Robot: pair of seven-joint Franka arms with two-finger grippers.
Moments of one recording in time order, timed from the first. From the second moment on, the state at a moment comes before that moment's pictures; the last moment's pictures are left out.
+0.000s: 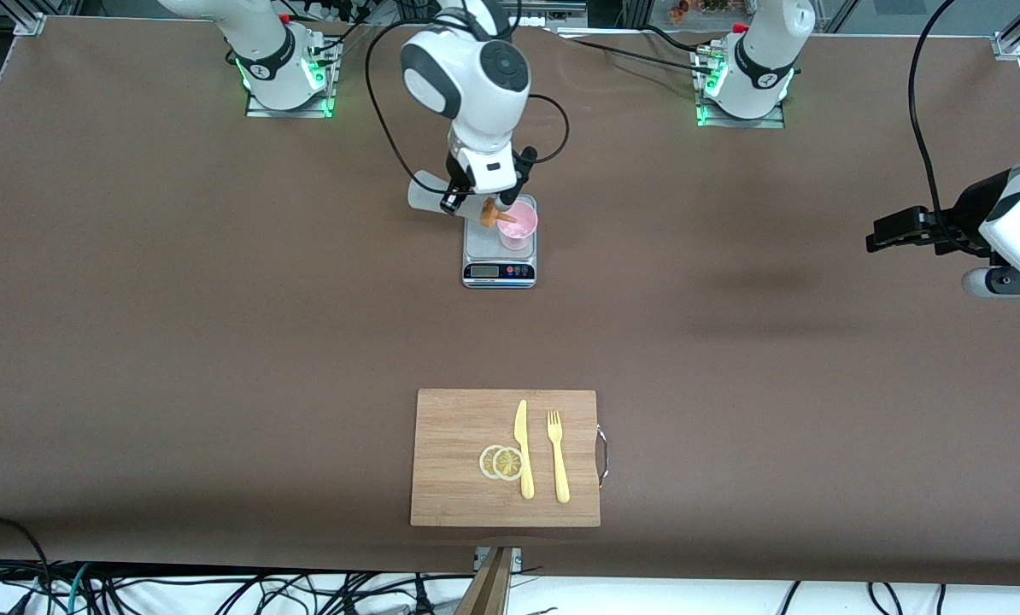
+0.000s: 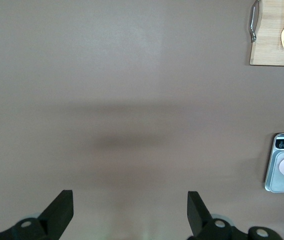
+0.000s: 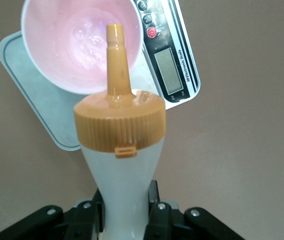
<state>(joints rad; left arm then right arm) -0.04 0.20 0.06 -1.41 -0.10 1.44 -0.01 1.19 0.34 -0.32 -1.94 -0.09 2.09 -0.24</state>
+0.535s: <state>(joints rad) -0.04 0.20 0.06 -1.41 -0.10 1.44 -0.01 1.18 0.24 -0.51 -1.96 0.21 2.10 -0.71</state>
